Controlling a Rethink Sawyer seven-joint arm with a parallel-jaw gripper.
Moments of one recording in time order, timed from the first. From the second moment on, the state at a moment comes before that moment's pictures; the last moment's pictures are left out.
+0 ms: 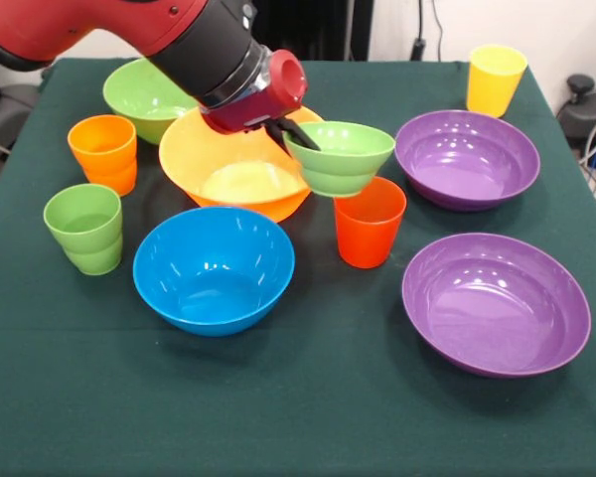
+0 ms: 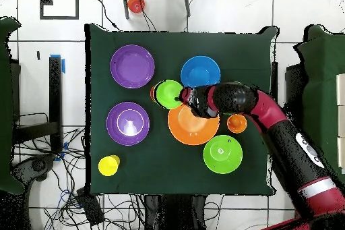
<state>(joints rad) -1.05 -0.27 0.91 1.62 -0.39 0.88 1.92</state>
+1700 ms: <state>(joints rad) -1.10 -0.29 0.91 1.83 -0.42 0.67 1.92</state>
